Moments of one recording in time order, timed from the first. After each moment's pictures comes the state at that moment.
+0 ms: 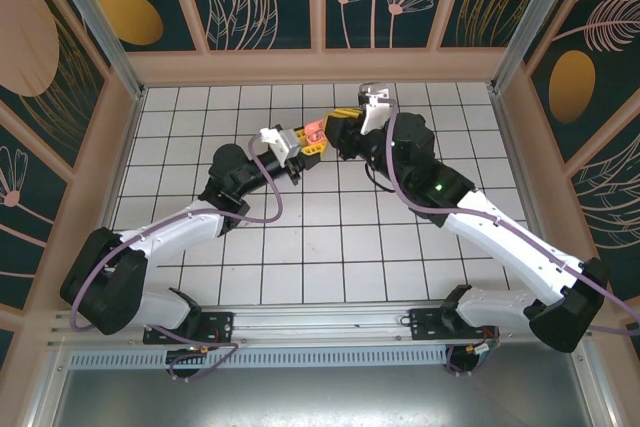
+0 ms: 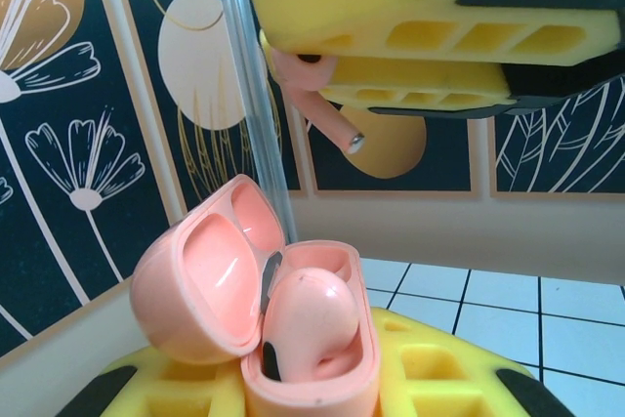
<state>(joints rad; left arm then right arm) -0.61 1.39 0.75 0.83 0.49 0.07 0.81 1.19 1.17 -0.07 0.08 0.37</state>
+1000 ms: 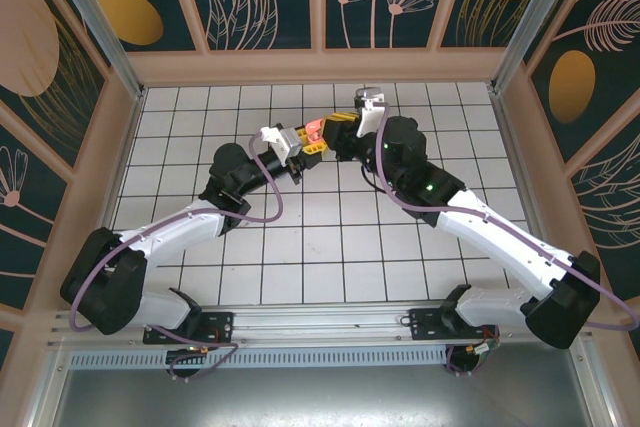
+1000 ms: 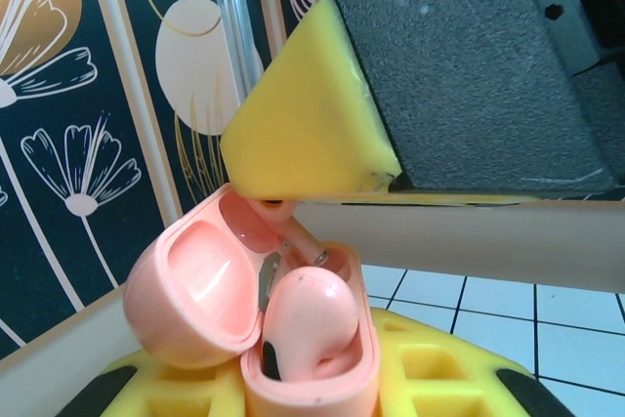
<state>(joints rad) -0.62 1.39 0.77 0.83 0.49 0.06 0.80 1.22 1.11 -0.01 0.08 0.39</state>
